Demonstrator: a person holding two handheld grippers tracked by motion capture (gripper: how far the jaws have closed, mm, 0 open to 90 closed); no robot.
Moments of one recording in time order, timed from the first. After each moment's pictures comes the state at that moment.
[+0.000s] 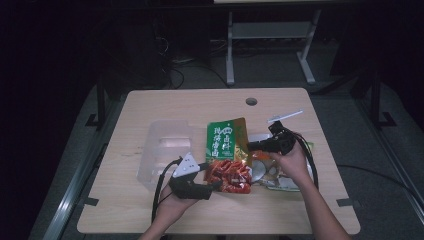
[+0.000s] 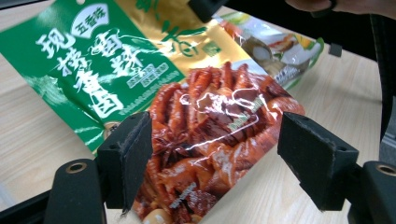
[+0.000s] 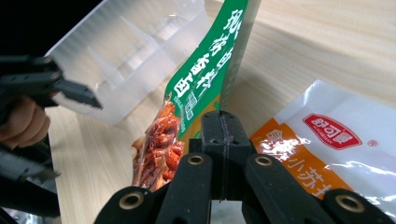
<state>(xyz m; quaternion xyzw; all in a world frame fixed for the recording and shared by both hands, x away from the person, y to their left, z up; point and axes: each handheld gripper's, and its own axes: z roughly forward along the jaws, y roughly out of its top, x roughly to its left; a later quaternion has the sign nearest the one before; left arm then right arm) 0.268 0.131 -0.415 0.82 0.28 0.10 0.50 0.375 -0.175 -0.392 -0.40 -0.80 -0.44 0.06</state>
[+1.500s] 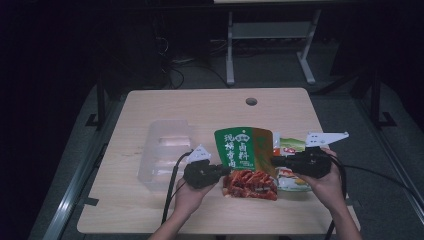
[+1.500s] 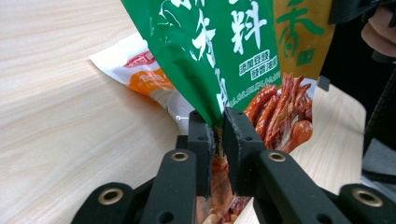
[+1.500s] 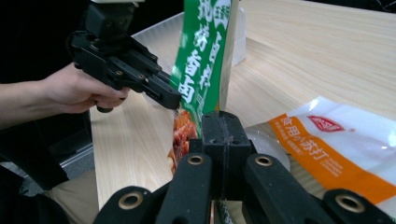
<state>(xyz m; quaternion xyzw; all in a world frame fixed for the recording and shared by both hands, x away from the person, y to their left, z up) 0.289 0.099 -0.419 0.79 0.34 0.04 0.51 0.296 -0.238 -0.377 -0.29 -0.80 -0.53 -0.01</state>
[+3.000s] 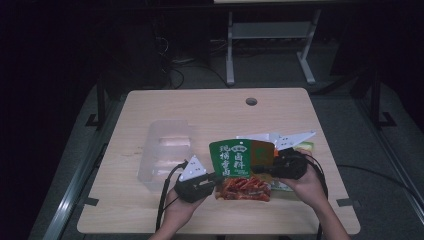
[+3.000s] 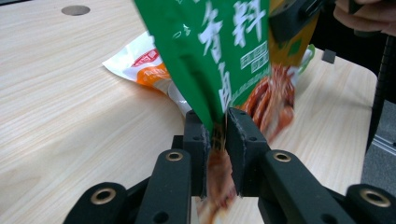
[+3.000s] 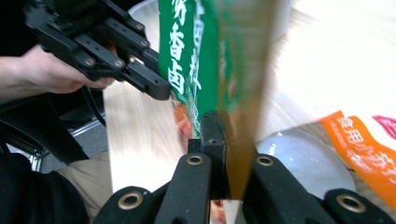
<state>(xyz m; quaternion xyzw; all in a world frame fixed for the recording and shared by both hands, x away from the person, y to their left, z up) 0.251 0.117 -0.410 0.81 0.29 0.11 0.49 0.301 -0.184 -0.381 -0.26 -0.84 -0.48 0.03</state>
